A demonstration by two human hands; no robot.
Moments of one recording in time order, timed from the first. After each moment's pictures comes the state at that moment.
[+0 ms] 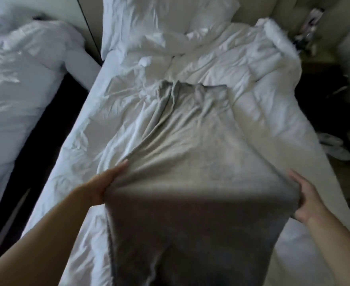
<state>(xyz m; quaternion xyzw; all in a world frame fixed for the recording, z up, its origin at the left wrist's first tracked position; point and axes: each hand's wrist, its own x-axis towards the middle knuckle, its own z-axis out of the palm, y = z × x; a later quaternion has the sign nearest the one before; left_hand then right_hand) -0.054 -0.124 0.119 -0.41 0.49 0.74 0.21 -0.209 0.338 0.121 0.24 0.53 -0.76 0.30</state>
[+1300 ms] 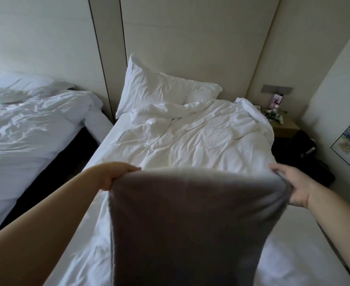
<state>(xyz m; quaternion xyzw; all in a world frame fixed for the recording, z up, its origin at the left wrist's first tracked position) -0.050 -0.109 0.258 -0.37 0.63 0.64 0.25 -0.196 0.333 0.284 0.17 0.68 -0.66 0.28</state>
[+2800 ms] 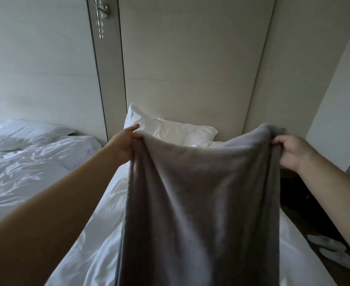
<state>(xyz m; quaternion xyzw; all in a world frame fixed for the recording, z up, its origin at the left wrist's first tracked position) -0.197 -0.120 0.435 -0.16 0.53 0.82 -0.15 -0.327 0.269 0.454 -0.04 0.60 -0.79 0.10</state>
